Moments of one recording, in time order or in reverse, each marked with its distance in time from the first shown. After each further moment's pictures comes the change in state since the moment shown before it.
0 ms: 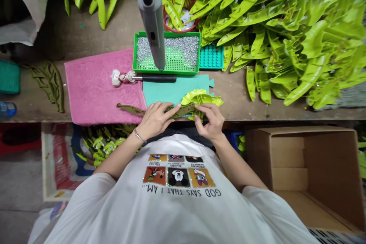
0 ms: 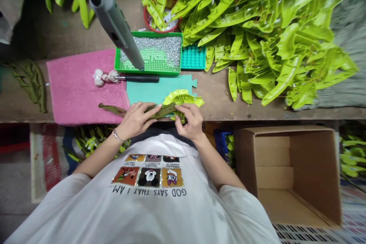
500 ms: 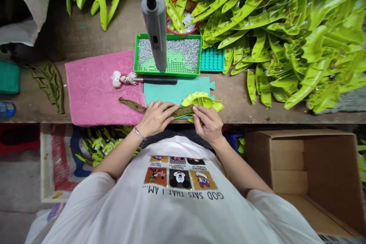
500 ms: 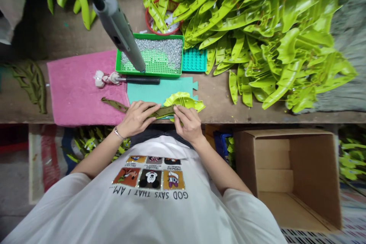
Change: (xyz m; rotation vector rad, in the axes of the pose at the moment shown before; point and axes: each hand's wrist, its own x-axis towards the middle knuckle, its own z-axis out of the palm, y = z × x) left_hand 0.007 -0.012 0.006 -0.089 0.038 0.014; right_hand -0.001 0.001 0.006 -0.124 -0.079 -0.037
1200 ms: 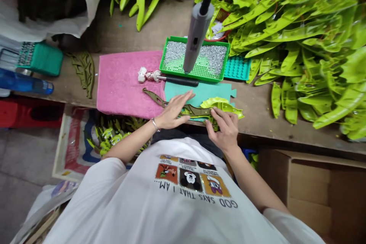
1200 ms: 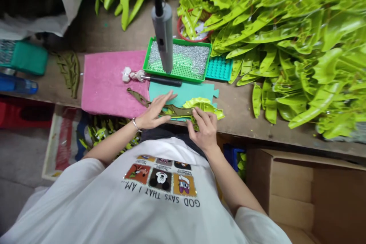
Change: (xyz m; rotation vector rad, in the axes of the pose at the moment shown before) left_hand 0.002 -0.005 0.005 -0.204 0.028 -0.057; right_hand -0.004 0.000 0.002 -0.136 -0.019 -0.047
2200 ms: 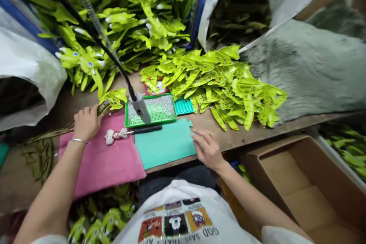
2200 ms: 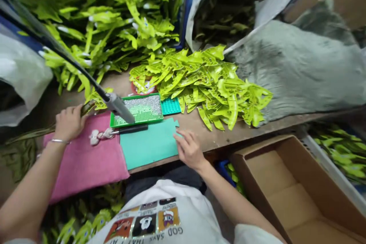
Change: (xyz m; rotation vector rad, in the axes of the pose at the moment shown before) left_hand 0.043 -0.157 -0.177 0.820 0.081 -0.600; right_hand 0.039 0.023 -0.034 -0.083 0.174 -0.019
